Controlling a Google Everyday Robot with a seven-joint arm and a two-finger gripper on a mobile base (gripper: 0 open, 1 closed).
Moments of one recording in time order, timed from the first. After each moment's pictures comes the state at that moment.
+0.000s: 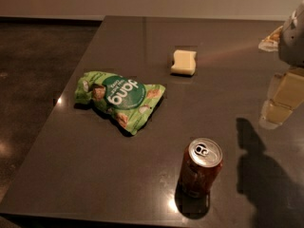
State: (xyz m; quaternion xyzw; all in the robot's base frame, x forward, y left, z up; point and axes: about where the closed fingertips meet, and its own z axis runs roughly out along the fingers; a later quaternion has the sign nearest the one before) arm 0.438 -0.216 0.977 -0.60 0.78 -0.04 0.16
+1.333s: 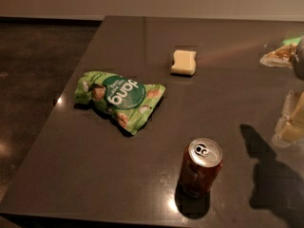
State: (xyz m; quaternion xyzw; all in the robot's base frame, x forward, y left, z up) arm 0.414 -0.223 0.959 -0.63 0.75 0.03 0.19
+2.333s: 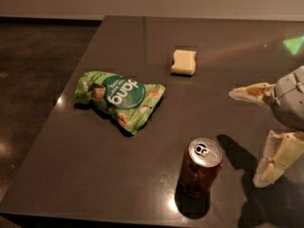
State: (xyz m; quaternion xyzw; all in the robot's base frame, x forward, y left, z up) arm 0.372 -0.173 0.910 -0.67 0.68 0.16 0.24
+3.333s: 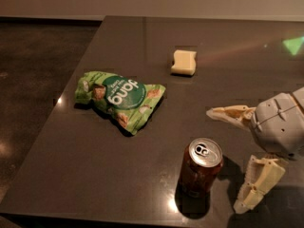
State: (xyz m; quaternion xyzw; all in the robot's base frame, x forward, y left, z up) arm 0.339 -0.129 0.889 -0.68 0.64 0.23 0.28
